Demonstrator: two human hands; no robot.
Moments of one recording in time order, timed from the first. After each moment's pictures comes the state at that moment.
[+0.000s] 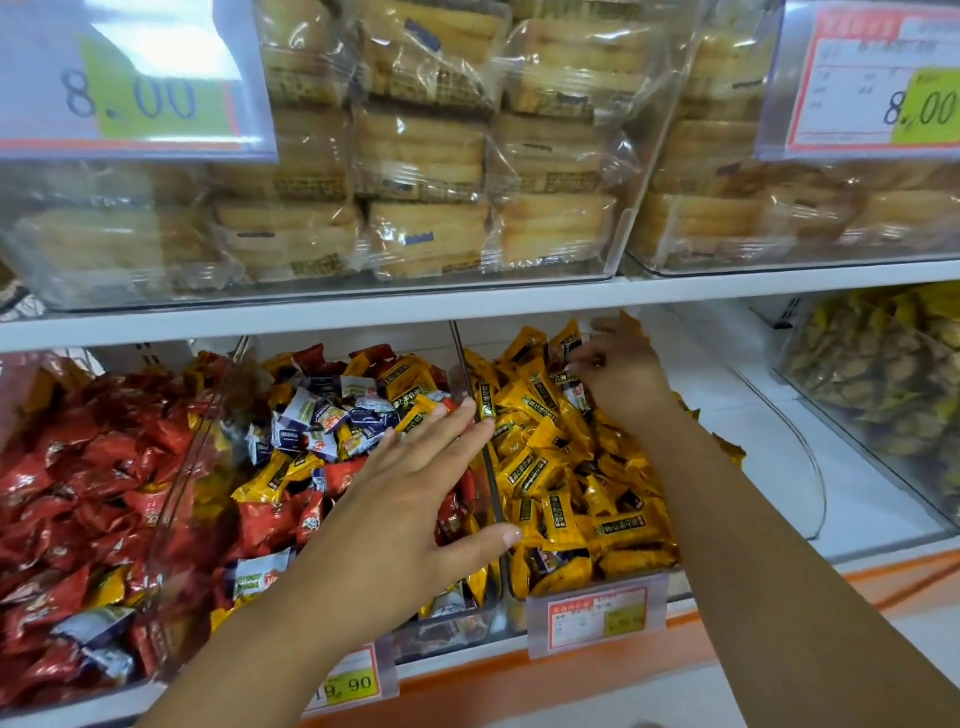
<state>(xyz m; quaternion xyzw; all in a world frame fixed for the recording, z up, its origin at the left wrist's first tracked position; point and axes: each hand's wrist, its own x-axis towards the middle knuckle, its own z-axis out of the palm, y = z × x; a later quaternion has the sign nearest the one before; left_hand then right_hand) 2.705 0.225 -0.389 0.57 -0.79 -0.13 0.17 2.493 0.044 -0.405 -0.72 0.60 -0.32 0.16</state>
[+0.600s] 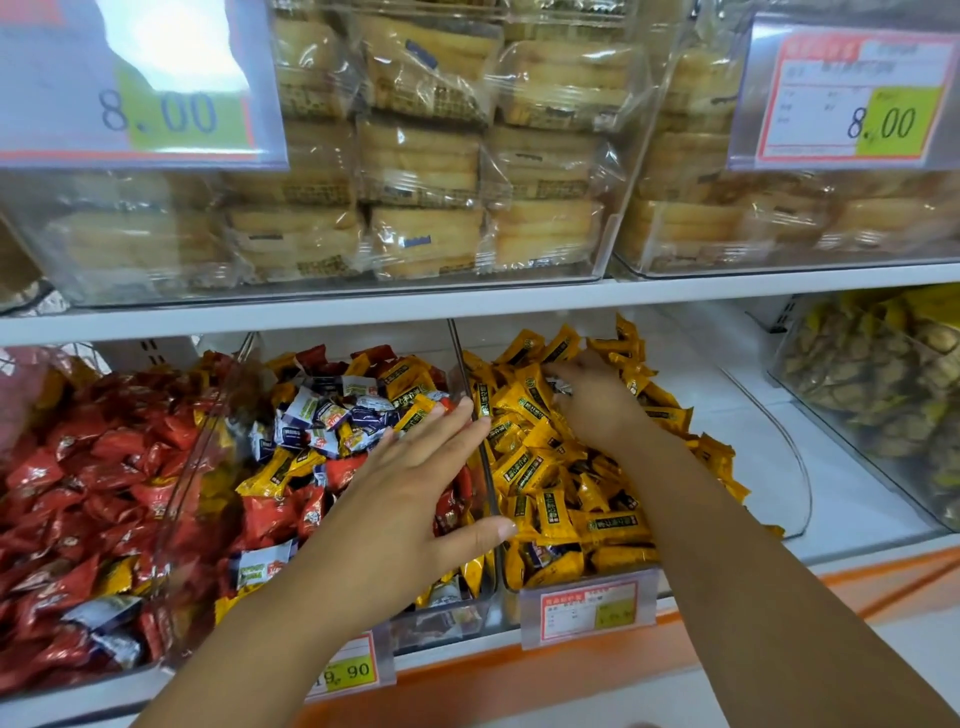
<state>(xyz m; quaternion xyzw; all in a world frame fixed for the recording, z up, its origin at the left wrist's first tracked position) 2.703 0.224 -0.389 0.57 -0.79 -0.14 0.17 2.502 0.059 -0.417 -0.79 0.57 -0.17 0.11</state>
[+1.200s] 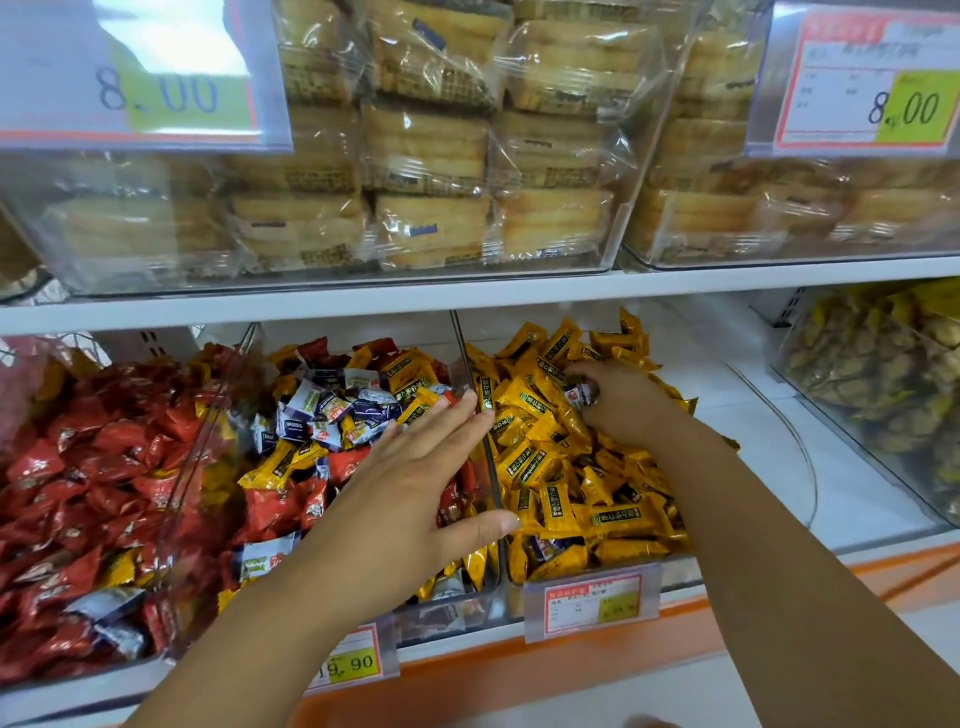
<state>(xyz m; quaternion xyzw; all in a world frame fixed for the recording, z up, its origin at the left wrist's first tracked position) 2.704 0.224 -0.387 0.57 -0.79 -0.14 0.16 2.481 0.059 -0.408 -0.79 0.59 -0.11 0.17</state>
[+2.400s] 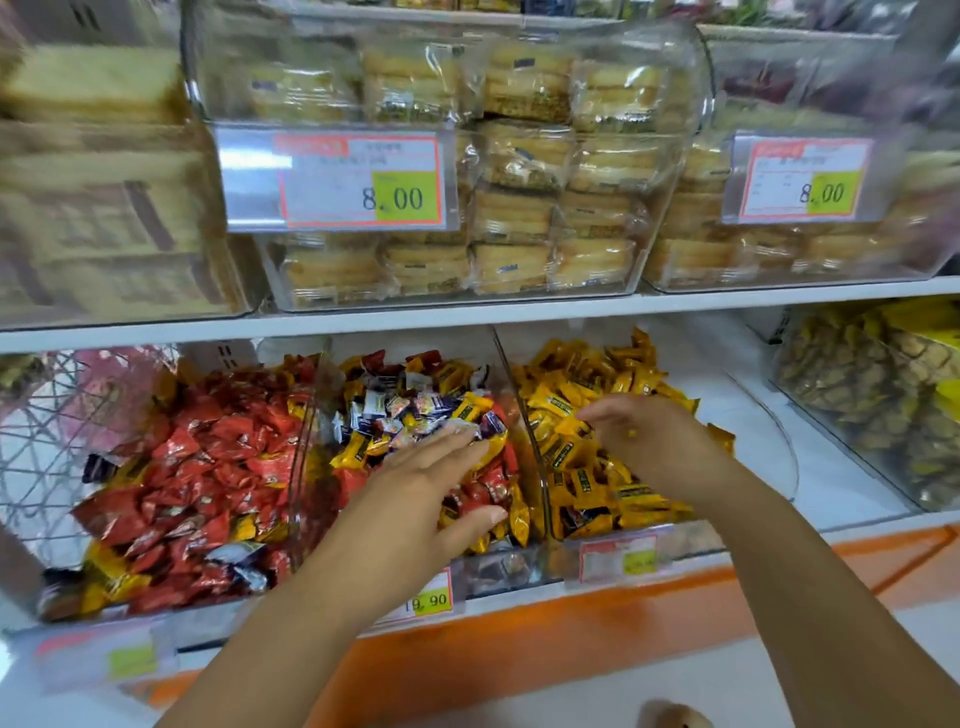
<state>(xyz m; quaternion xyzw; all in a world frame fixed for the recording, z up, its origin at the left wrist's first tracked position) 2.736 0.278 -0.369 0.59 -0.77 -0.15 0.20 2.502 0.185 -0.344 -0.76 0.56 -0.20 0.27</state>
